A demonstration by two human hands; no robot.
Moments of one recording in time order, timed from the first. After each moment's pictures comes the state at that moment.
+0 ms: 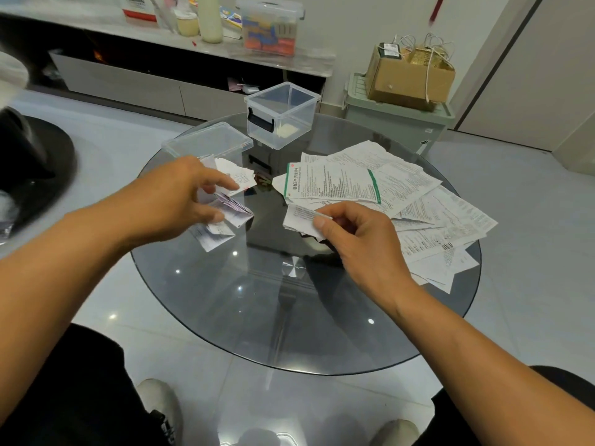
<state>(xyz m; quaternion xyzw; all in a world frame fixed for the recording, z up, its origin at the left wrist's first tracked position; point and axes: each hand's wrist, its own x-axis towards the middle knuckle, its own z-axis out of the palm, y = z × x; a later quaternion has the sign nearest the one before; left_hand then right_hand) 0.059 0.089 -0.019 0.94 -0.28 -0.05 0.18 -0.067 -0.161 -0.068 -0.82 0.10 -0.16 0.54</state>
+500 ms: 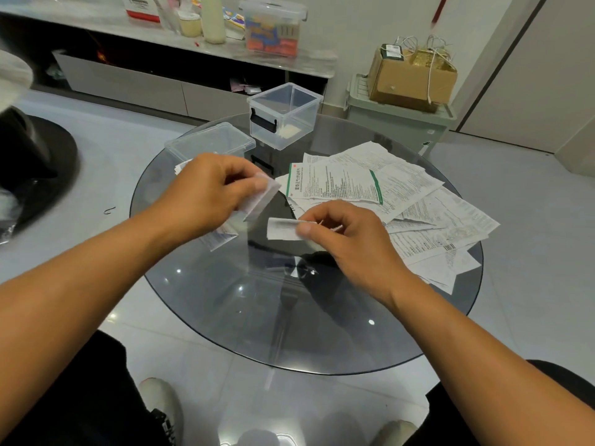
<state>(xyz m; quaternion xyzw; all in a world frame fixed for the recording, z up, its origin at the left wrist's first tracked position) 0.055 0.052 -0.034 0.85 -0.26 -0.01 0.46 -0.062 -0.157 -0.059 -0.86 0.02 -0.11 0.50</state>
